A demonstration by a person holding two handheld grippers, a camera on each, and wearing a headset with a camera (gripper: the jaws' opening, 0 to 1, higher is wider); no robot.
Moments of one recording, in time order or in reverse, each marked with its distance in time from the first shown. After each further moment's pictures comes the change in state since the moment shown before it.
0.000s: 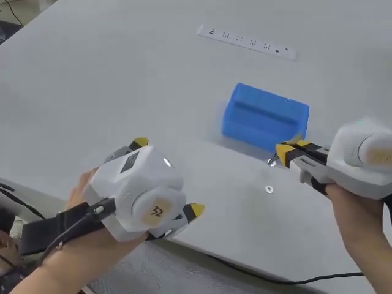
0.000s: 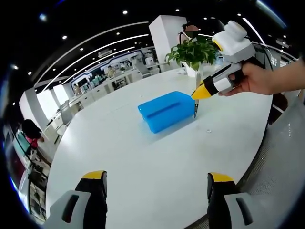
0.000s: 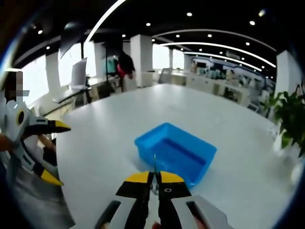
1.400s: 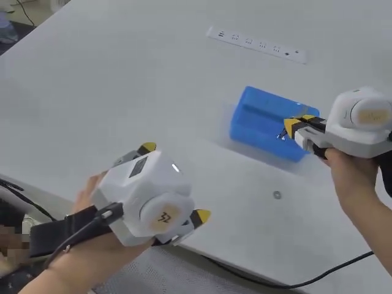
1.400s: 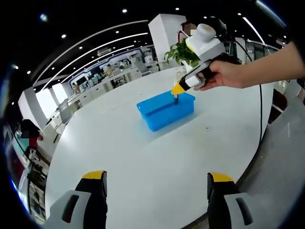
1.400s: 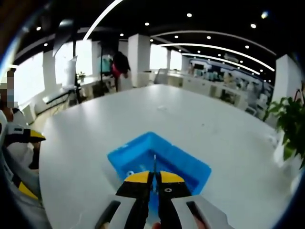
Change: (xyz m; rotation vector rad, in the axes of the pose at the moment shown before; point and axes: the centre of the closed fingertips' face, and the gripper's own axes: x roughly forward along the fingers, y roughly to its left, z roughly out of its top) left arm 0.000 -0.001 -0.004 -0.003 0.020 -0.011; right arm 0.058 -0.040 0.016 -0.004 0.007 -0.039
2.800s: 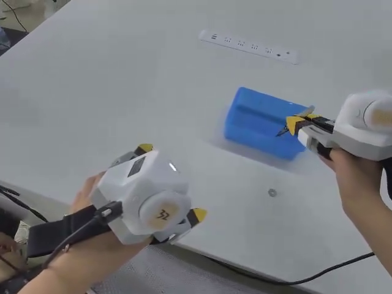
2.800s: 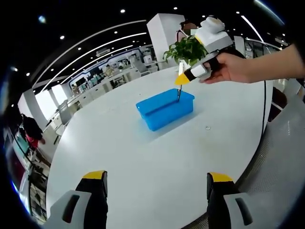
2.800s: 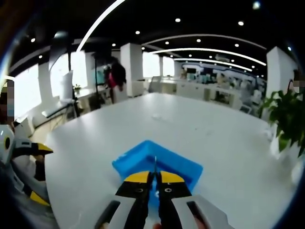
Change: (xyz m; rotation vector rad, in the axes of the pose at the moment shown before) left arm 0.001 -0.001 0.000 0.015 0.003 0.000; right arm -0.037 -0.004 0.013 0.077 -0.083 -0.026
